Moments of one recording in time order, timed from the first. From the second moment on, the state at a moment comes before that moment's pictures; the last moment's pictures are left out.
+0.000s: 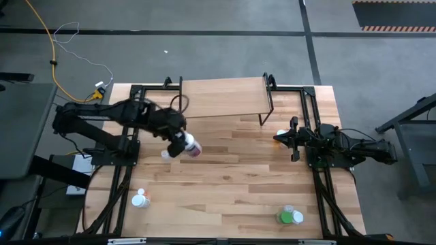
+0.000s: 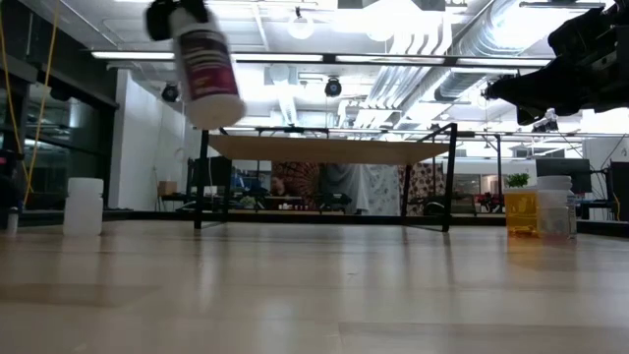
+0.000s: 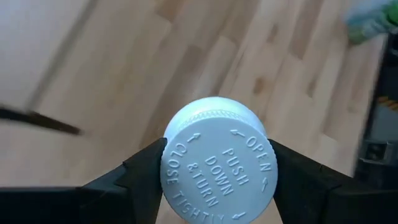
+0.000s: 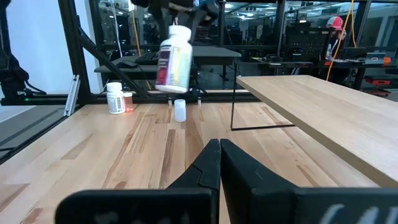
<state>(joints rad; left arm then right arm) 0.10 1.27 1.33 -1.07 -0.06 -0.48 -0.12 0.01 0.02 0.00 -0.06 -0.02</state>
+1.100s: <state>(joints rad) 0.76 1.89 2.24 -1.53 -0.12 -0.17 -0.12 0.01 0.02 0.00 -0.06 -0.02</state>
